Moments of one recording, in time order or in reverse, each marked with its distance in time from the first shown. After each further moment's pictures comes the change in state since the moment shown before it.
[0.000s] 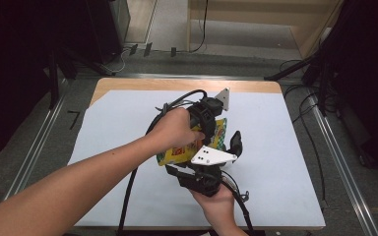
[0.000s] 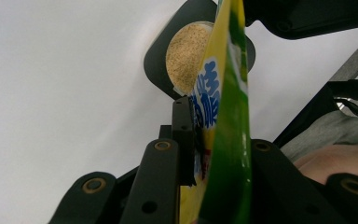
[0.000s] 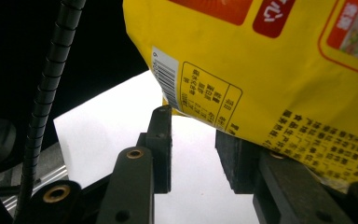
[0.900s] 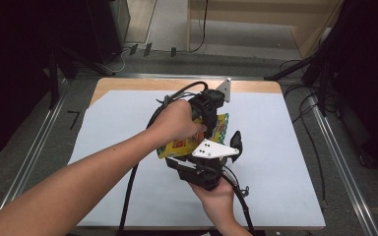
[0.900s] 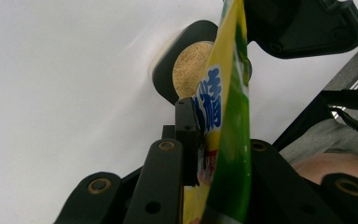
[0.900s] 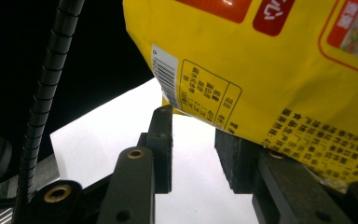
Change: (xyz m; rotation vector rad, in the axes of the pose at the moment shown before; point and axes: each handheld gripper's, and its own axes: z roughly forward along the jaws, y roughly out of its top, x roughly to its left) left arm 0.004 0.010 -0.016 -0.030 0.000 -0.029; right arm -0.006 0.013 0.000 -0.029 -0.012 0.009
